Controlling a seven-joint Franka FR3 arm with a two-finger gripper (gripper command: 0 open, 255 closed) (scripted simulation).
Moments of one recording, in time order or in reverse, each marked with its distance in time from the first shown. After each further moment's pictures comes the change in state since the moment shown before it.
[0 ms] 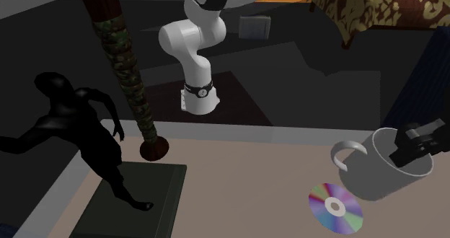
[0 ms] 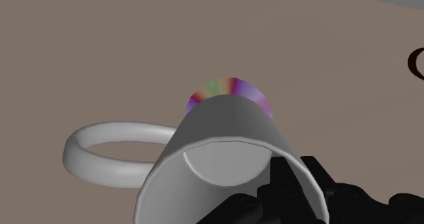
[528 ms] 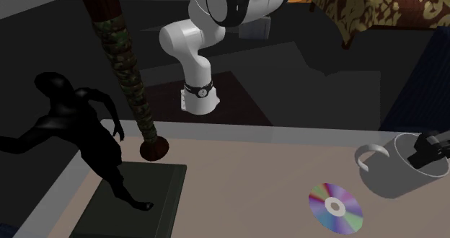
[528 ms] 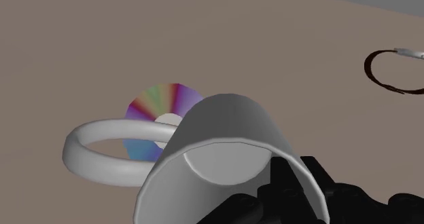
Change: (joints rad) arm 0.079 0.115 0.016 0.104 -0.002 0.015 0.088
